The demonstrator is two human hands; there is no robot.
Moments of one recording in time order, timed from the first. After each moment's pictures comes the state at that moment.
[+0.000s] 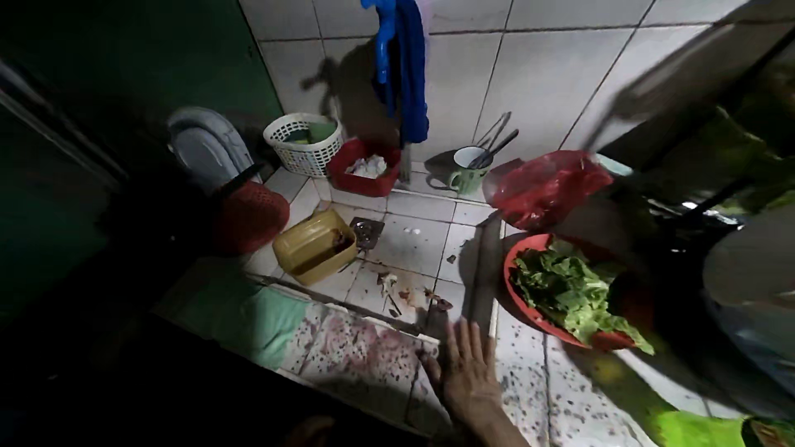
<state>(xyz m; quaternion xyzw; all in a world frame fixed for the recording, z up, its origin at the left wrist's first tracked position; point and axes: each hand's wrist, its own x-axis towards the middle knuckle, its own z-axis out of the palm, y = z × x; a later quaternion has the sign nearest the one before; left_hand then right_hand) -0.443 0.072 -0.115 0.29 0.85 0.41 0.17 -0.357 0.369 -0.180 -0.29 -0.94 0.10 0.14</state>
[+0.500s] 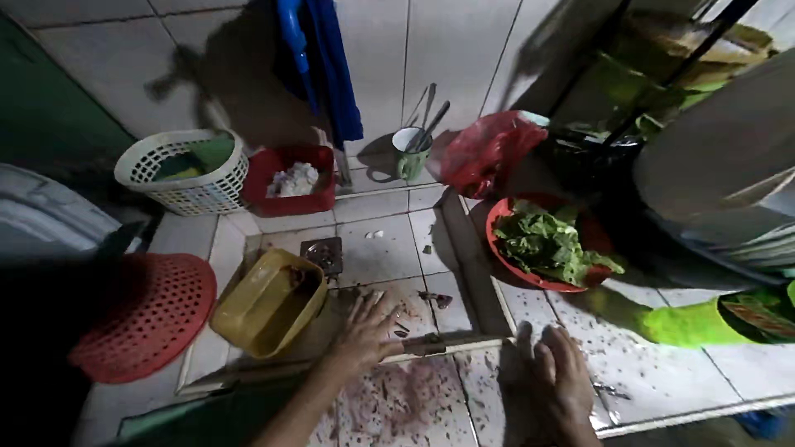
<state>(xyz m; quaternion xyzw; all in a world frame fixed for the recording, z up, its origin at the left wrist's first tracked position) -0.660 0.286 -0.148 0.70 0.66 0.02 0.26 -0.316 0.349 -0.180 -0.60 -0.73 0.14 0.28</state>
